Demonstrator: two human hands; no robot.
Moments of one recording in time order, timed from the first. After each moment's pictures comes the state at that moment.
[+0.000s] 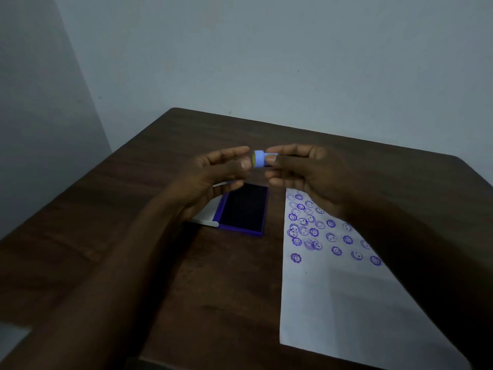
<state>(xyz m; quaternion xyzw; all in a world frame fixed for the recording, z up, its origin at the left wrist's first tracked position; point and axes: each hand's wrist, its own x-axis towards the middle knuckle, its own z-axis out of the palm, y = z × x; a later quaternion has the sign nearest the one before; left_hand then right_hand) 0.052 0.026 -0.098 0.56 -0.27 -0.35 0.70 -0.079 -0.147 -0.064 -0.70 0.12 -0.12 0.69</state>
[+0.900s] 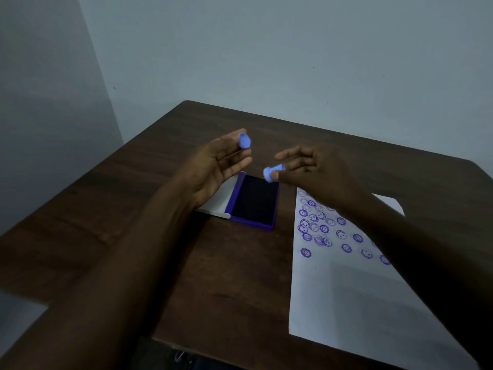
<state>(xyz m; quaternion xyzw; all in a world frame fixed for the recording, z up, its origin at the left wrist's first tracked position) 0.062 0.027 -0.094 0.44 -0.17 -0.35 0.81 -0.077 -0.138 -0.071 -0.87 0.15 -0.18 0.44</state>
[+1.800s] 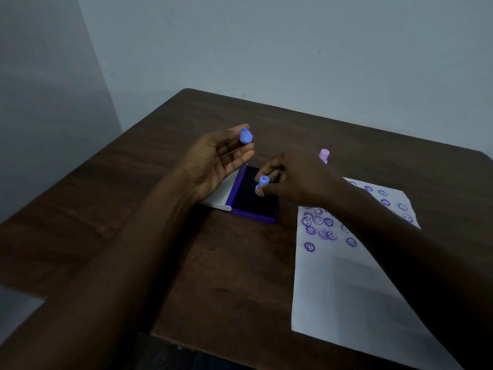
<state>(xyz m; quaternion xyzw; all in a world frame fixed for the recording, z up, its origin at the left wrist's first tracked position) 0.056 0.026 -0.096 0.45 -0.13 -0.36 0.81 -0.055 -0.118 -0.079 -0.97 0.09 -0.04 0.22</state>
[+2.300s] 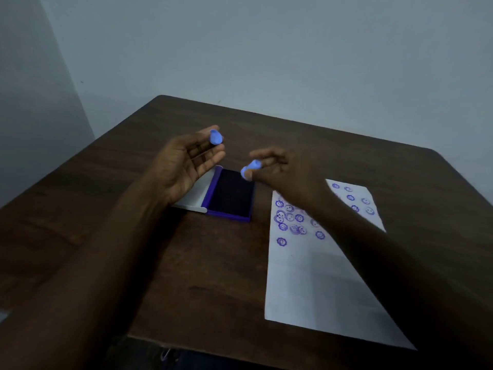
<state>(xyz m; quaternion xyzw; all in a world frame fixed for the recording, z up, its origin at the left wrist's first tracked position) 0.055 0.032 -0.094 0.43 -0.12 -0.36 0.82 -0.088 -0.124 -0.082 -0.89 0.16 -0.20 0.38</state>
